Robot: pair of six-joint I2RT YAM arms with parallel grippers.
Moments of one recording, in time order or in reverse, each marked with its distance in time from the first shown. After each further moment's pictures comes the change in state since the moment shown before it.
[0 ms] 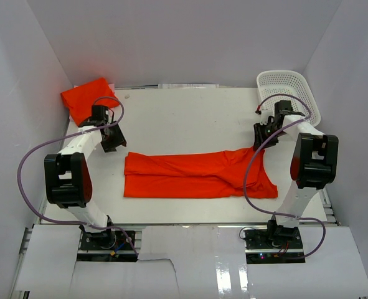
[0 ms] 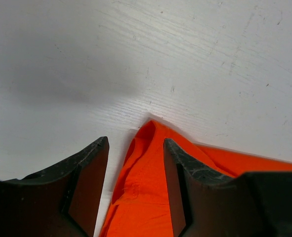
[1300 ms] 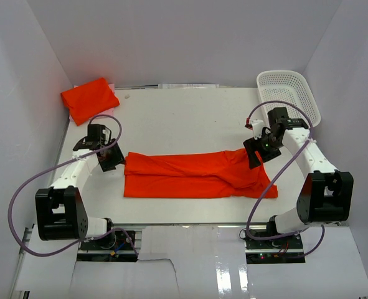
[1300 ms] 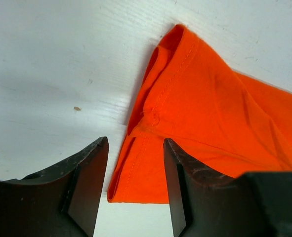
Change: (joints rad) left arm 0.000 -0.333 -0.314 -0.048 0.037 -0.014; right arm 0.148 -0.422 -0.175 -0.331 0.072 -0.140
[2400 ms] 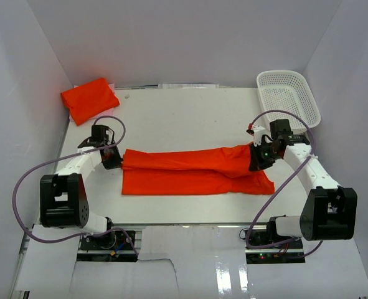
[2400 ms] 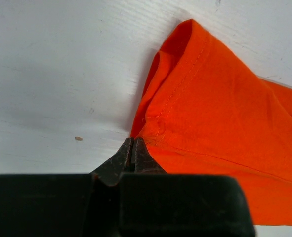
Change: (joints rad) left arm 0.000 0.106 -0.009 0.122 -0.028 0.040; right arm -0.009 -0.137 -0.189 0.197 -0.135 0.115
